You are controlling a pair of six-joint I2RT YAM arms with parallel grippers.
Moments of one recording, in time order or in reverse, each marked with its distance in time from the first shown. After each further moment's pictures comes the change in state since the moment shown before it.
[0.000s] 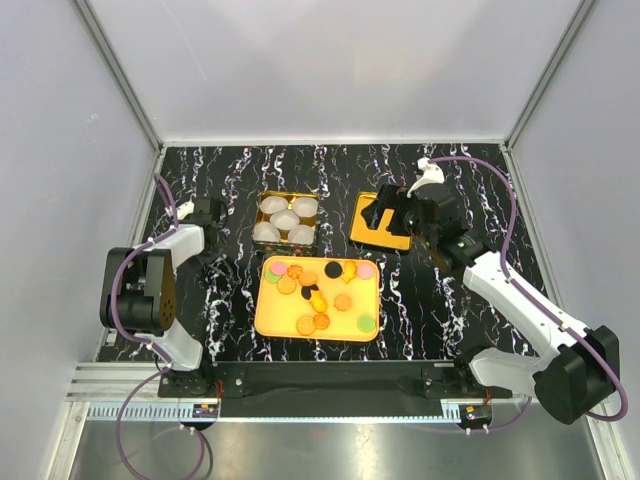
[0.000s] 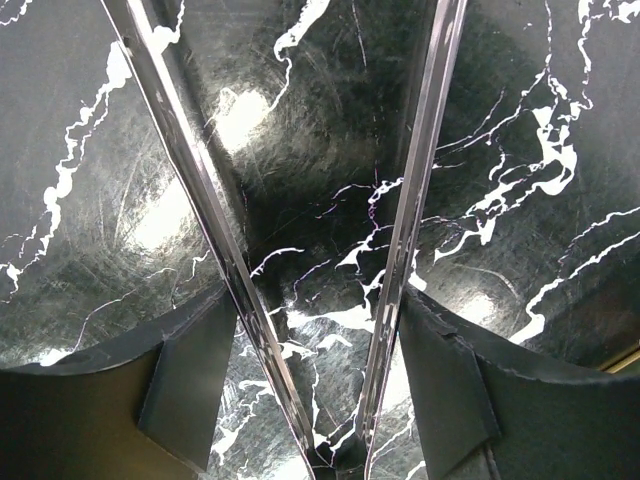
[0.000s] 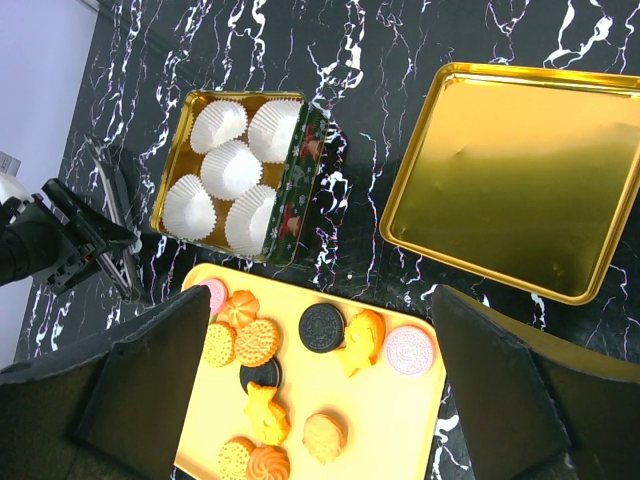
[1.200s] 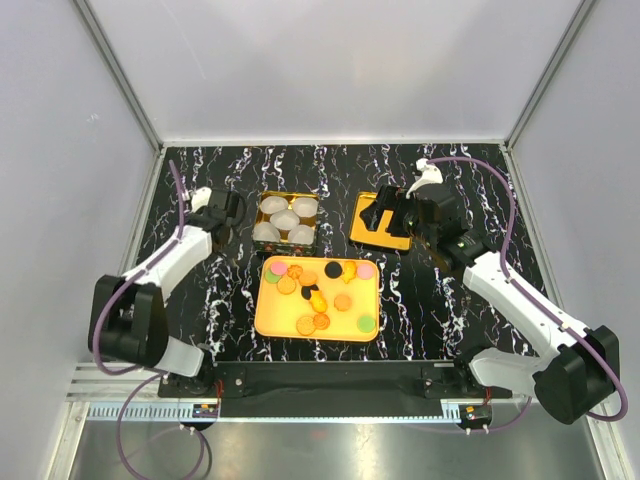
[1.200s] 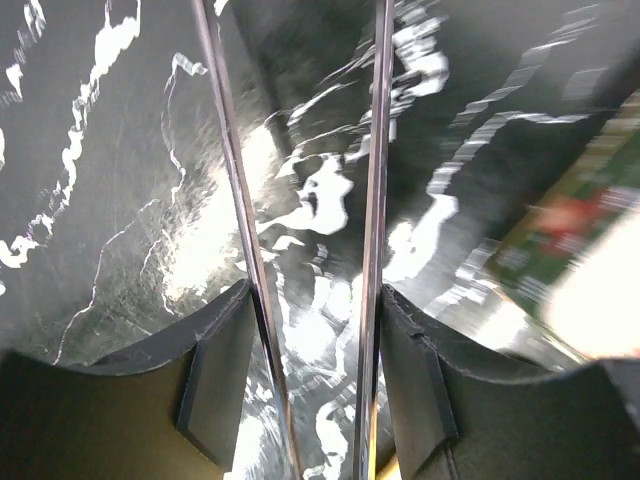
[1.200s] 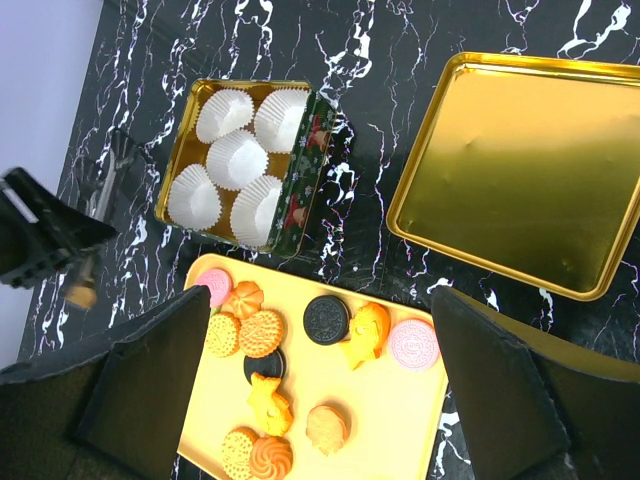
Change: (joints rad) left arm -0.166 -0.148 0.061 -0.172 -0.080 0.019; right arm 0.000 0.000 0.000 -0.008 -0.027 0.000
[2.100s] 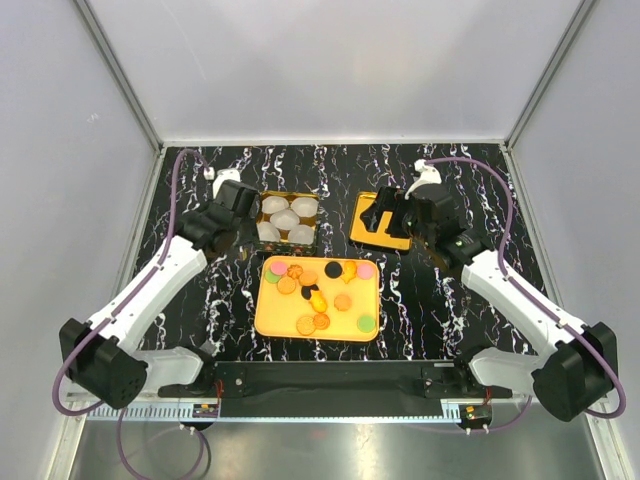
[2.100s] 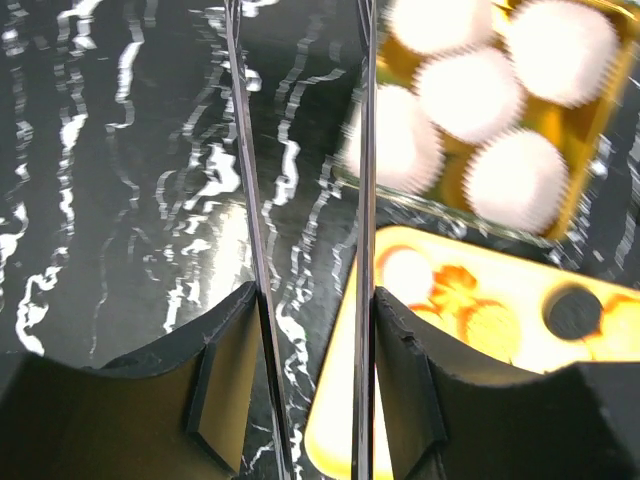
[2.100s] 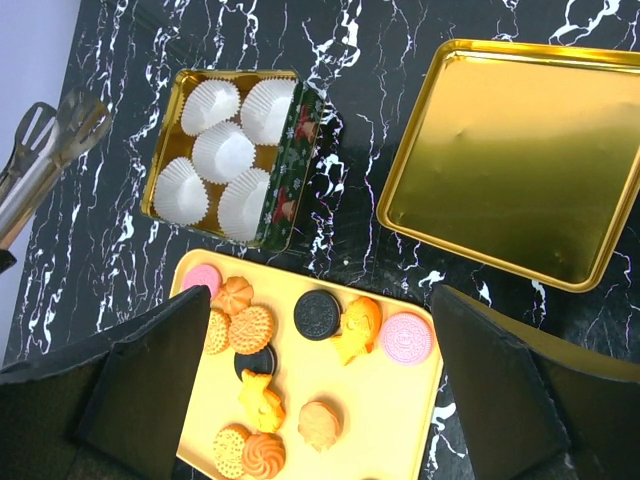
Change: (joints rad) left arm -0.260 -0.247 0.208 -0.246 0.023 0.143; right arm 0.000 0.013 0.000 -0.014 0.010 -0.003
